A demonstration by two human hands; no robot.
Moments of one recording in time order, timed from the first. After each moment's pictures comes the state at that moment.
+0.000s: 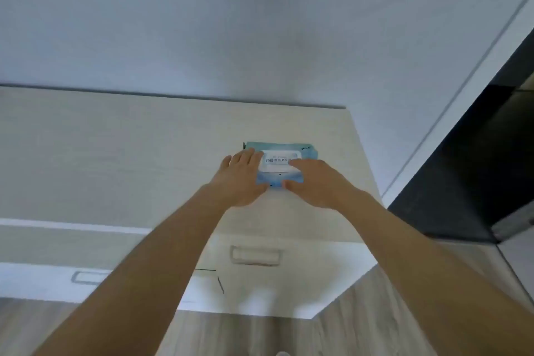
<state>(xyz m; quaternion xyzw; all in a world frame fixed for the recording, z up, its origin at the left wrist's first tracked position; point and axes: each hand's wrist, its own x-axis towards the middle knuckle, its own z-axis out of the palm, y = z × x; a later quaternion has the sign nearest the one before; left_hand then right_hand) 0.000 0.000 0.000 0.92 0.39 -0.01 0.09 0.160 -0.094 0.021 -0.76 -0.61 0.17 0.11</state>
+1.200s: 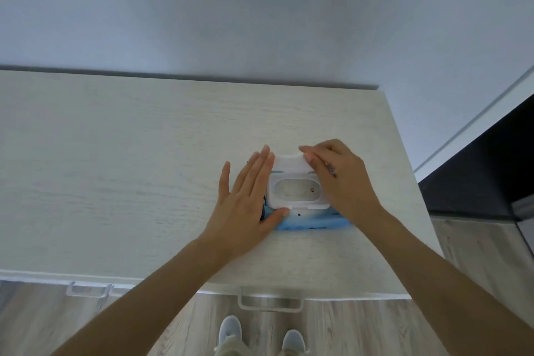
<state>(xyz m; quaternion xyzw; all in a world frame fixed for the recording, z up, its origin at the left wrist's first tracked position) -0.008 0.019 -0.043 0.92 0.33 0.15 0.13 0.178 -0.033 -0.009 -0.71 -0.56 0.10 0.41</state>
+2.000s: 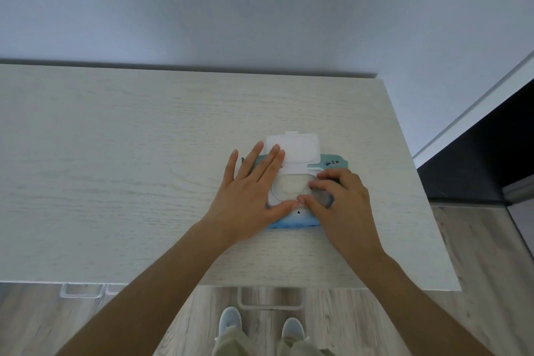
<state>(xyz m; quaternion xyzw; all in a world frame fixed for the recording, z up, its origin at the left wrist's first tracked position) 0.008 0.038 -0.042 0.94 0.32 0.03 0.10 0.148 -0.072 -0.032 -0.80 -0.48 0.09 0.35</state>
